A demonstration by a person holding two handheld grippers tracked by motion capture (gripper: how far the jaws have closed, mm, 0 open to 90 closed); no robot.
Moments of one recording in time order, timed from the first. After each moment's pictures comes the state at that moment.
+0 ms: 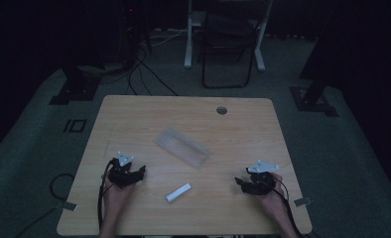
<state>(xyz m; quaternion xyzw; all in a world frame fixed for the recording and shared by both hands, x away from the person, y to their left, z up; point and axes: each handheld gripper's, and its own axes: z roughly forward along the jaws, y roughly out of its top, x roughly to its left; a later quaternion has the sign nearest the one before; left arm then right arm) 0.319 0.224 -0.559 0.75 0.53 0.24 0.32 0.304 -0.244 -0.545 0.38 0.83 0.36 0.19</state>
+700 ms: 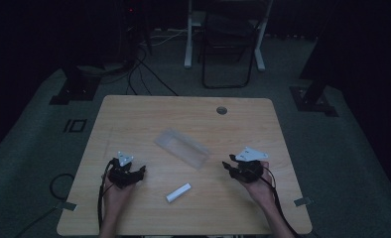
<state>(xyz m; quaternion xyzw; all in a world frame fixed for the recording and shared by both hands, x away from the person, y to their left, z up) 0.319 0.224 -0.559 0.75 0.53 0.24 0.32 0.324 -0.201 -0.504 0.33 0.82 0.41 0.21</state>
